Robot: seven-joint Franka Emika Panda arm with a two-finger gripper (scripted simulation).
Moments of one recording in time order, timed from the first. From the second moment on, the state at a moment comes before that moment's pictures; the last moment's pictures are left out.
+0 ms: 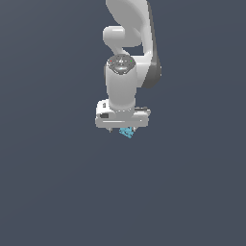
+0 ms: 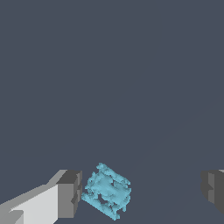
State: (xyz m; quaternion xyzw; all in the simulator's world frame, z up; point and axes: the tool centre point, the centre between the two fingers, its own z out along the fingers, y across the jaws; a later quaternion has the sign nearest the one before) arm -0.005 -0.003 0.173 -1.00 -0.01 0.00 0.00
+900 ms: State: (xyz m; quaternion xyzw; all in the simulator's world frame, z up) arm -0.011 -0.004 0.168 -1.00 -0.03 0.01 0.01
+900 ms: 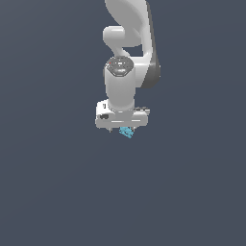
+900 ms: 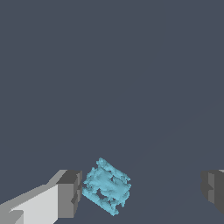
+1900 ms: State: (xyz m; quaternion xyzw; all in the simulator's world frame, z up) arm -0.047 0.005 0.130 -0.97 -0.23 0.01 0.00
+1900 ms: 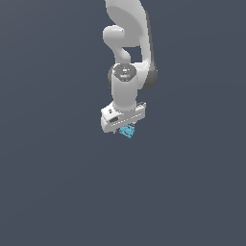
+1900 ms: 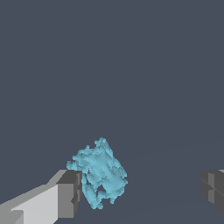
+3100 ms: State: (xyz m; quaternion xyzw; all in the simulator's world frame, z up) arm -0.099 0.023 0.092 -0.88 -0.48 0.00 0.00
